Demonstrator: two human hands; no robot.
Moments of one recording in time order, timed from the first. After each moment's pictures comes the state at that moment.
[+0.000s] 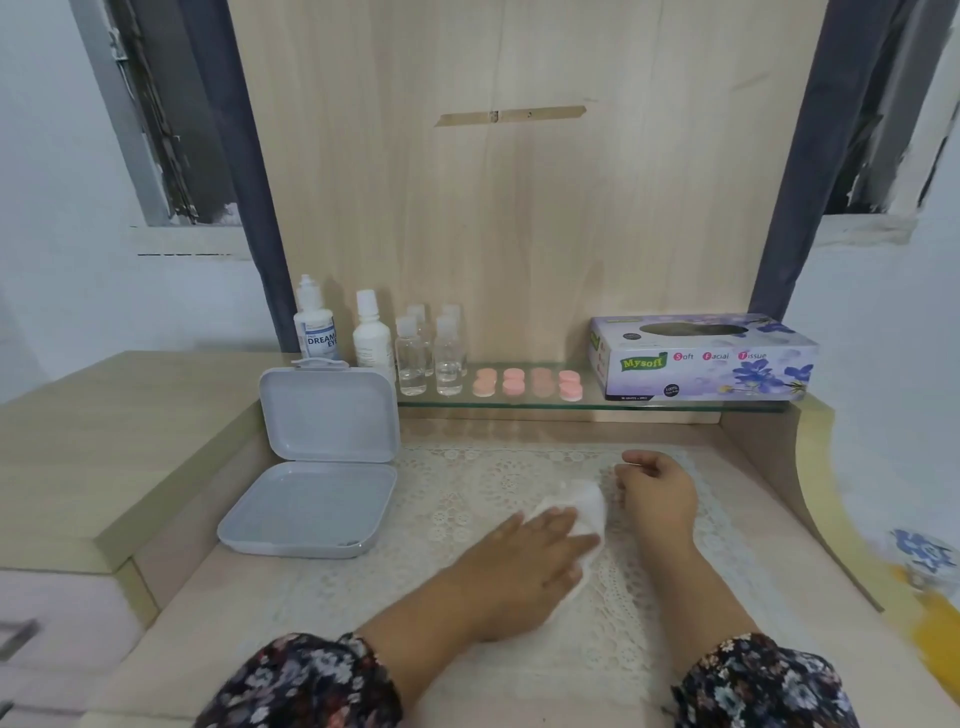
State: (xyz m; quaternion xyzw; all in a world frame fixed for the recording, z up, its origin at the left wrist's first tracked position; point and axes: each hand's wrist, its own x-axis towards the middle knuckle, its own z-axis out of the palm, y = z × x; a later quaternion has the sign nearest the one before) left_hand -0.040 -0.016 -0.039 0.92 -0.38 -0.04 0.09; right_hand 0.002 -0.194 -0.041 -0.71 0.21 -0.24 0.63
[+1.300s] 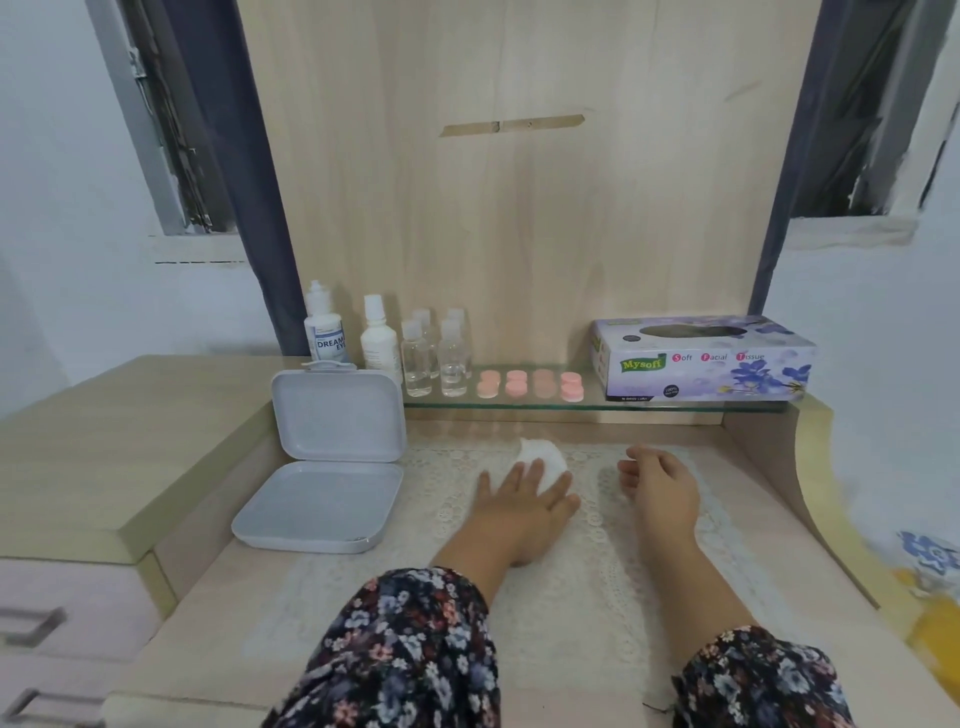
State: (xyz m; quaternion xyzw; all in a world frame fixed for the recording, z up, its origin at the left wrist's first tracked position) left_hand 0.006 -0.041 -0.028 0.97 -0.21 -0.10 0.02; right_hand -0.002 -0.194 -0.041 -0.61 0.21 -0.27 0.72
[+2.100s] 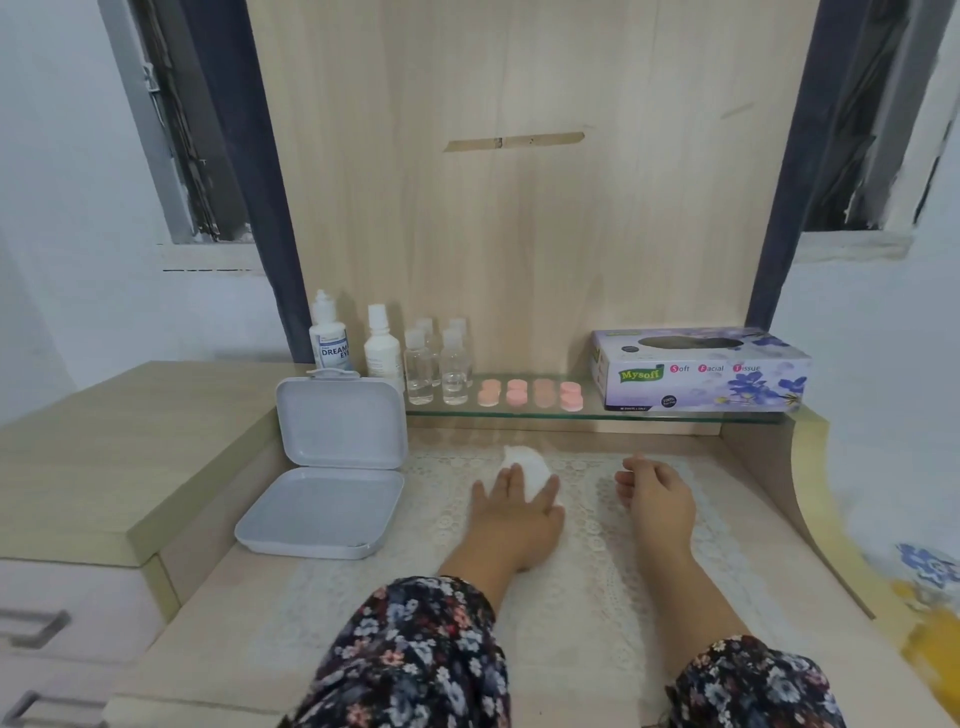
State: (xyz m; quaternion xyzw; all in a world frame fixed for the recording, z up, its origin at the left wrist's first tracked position) left_hand 0.010 -0.043 -0.035 0.98 -0.16 -0.07 0.02; right_hand -0.005 -0.191 -0.041 -0.62 0.20 -0.27 0.70
